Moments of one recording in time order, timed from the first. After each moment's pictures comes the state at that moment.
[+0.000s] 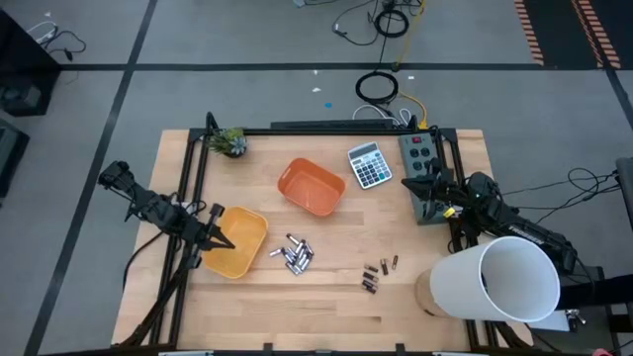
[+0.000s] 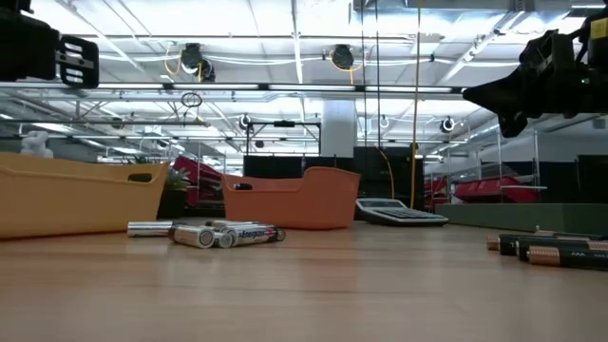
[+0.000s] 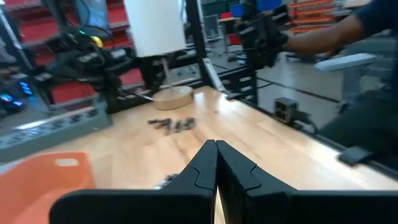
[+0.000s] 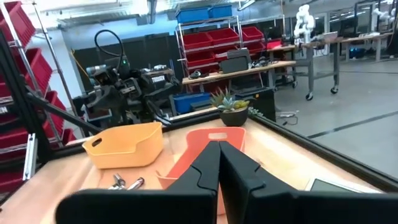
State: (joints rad) left arm -0.62 0.01 0.06 -0.11 -0.21 0.19; right arm -0.53 0.01 0.01 0.10 -0.29 0.22
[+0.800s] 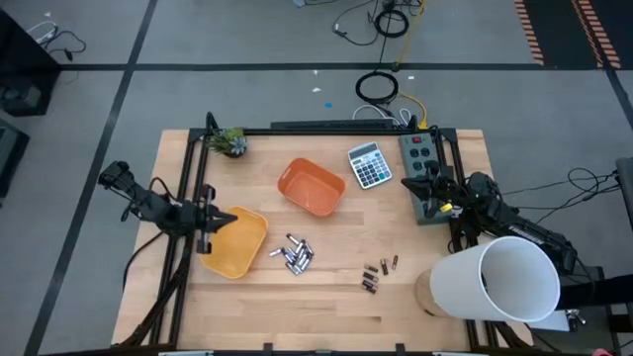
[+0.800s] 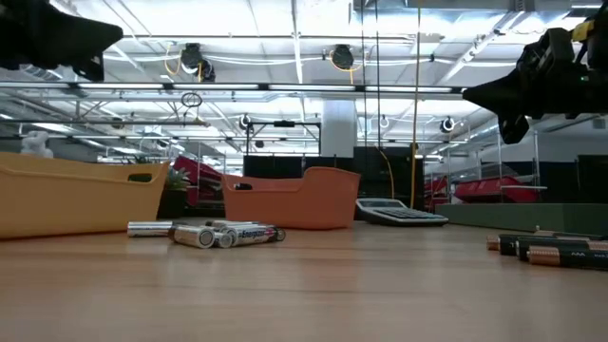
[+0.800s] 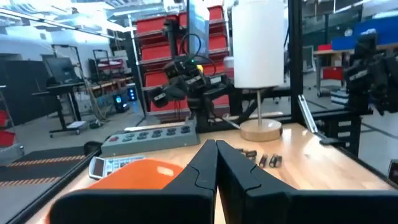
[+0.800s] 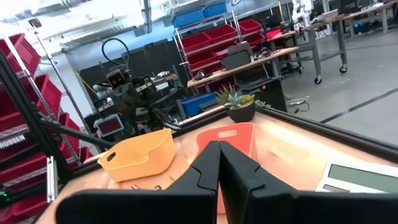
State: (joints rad) left arm -0.62 0.01 0.06 0.10 -0.58 0.22; right arm -0.53 0.01 0.01 0.10 -0.29 0.38
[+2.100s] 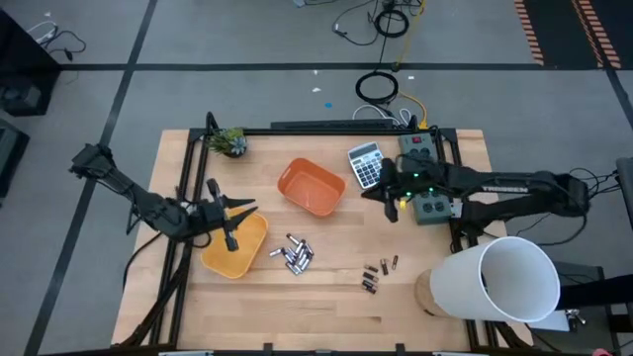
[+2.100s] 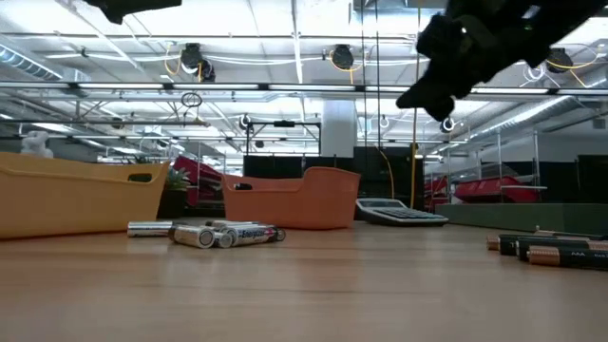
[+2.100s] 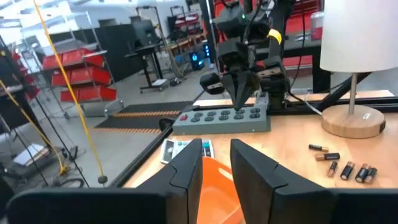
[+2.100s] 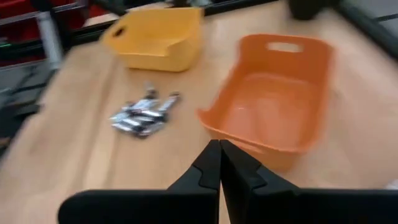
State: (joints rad) left arm -0.59 0.78 0.50 0.21 -0.94 0.14; right arm -0.26 1.06 0.62 -0.04 -0.28 0.07
